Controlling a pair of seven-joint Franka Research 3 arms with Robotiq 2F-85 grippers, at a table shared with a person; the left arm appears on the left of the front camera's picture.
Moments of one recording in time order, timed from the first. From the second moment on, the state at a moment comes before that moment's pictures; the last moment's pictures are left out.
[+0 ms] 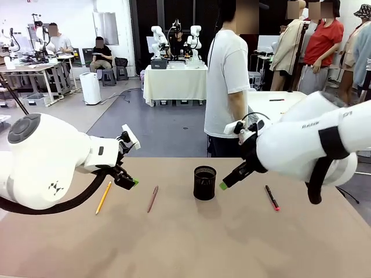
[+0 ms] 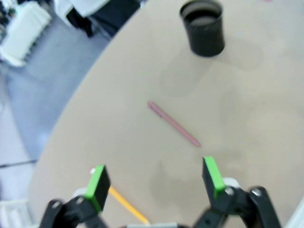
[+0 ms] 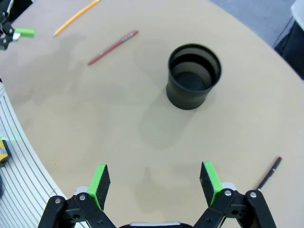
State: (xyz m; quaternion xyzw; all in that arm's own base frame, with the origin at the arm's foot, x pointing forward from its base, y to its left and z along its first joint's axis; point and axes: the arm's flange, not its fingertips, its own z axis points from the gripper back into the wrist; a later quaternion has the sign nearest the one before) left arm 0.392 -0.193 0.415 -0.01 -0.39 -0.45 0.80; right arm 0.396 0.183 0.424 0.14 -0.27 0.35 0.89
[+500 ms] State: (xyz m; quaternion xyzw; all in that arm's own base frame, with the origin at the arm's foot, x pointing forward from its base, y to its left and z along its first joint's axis) left arm 0.393 -0.190 0.412 -0.01 -0.39 -0.46 0.80; right arm 0.406 0.161 0.450 0.13 -0.30 0.36 0.87
